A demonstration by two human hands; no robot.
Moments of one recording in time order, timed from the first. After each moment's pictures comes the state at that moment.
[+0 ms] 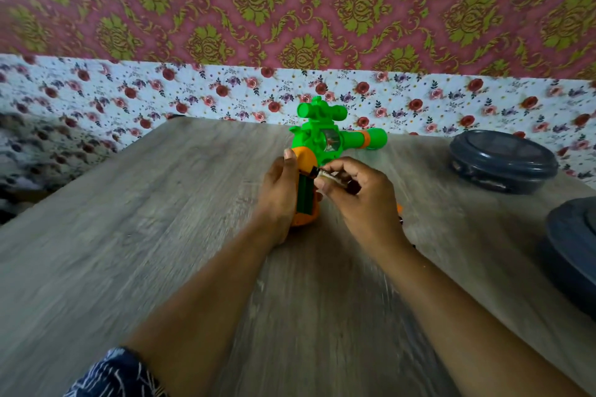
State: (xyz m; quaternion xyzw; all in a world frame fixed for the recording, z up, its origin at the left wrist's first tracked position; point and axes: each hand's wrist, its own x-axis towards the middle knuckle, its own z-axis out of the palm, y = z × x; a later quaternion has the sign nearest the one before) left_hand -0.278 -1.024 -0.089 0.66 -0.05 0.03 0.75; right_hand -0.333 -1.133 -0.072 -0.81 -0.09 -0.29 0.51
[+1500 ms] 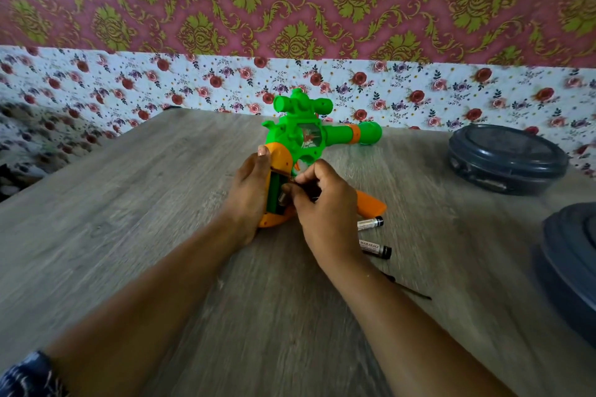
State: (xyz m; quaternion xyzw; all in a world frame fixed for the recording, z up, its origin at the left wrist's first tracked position) left_hand -0.293 -1.028 -0.080 0.67 -0.02 0.03 0.74; right_hand -0.328 -1.126 -0.090 -0.79 -0.07 -0.30 0.53
